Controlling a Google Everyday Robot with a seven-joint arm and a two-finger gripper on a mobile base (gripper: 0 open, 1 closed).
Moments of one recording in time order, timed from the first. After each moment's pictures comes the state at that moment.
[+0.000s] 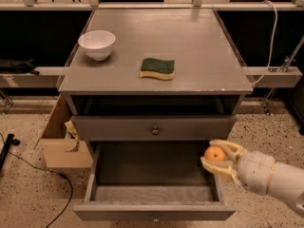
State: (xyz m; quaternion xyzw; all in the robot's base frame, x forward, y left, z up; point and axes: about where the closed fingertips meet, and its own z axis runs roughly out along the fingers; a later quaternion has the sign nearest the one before) arm 0.428 -0.167 0.720 -0.40 0.71 0.21 0.54
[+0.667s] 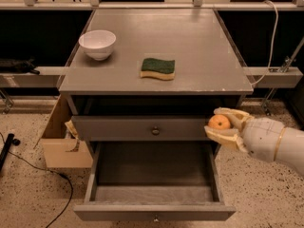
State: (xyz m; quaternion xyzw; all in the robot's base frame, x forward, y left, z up) arm 0.475 -0.172 0.803 -0.43 0.68 0.18 0.57
